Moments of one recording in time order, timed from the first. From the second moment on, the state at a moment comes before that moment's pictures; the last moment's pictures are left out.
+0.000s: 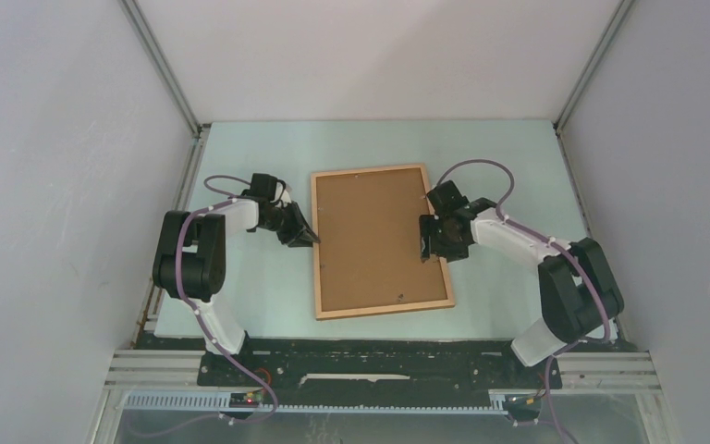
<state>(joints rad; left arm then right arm) -0.12 1.79 0.99 -0.36 0.53 -0.58 0.49 1.58 1.01 -0.66 0.03 0.45</state>
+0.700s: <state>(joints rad) -0.12 1.57 0.64 -0.13 0.62 -0.69 0.45 1.86 1.29 -0.61 0.04 0.48</state>
